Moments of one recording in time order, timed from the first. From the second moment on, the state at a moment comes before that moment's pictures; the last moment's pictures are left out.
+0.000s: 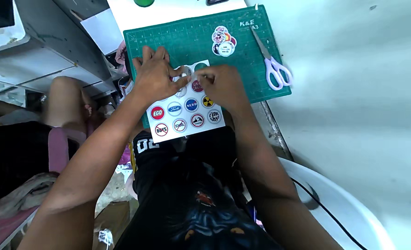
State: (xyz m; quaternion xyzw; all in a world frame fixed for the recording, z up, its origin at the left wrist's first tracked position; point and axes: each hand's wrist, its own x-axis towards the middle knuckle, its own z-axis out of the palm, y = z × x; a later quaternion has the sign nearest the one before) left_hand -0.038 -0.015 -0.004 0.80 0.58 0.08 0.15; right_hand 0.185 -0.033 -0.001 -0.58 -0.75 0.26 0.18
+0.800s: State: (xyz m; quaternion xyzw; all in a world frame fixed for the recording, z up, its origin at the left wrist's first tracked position) left_hand -0.029 0.018 0.034 0.79 0.57 -0.07 0.22; right_hand 0.178 0.003 0.004 -0.56 -0.78 0.24 0.09
